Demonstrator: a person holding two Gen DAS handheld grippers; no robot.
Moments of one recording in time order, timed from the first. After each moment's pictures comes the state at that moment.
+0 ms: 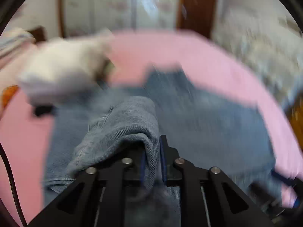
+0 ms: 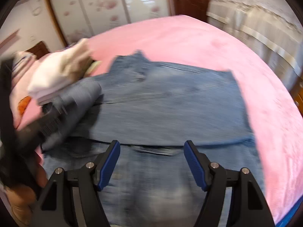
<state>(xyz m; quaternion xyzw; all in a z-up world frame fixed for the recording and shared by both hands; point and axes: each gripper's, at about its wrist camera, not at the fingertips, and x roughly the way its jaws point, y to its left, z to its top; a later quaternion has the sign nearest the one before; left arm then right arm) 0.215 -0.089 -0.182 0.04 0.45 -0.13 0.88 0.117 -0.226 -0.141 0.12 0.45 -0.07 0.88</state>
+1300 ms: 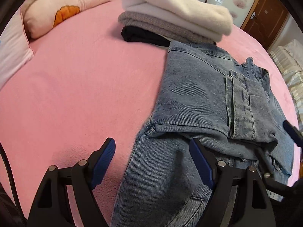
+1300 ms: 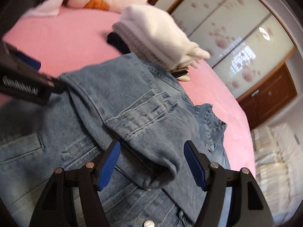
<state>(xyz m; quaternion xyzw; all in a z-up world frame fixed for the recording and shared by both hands) 0.172 0.147 -0.225 -0.14 0.52 0.06 0.84 0.164 0.007 -0.181 -0.38 0.35 0.13 0.85</state>
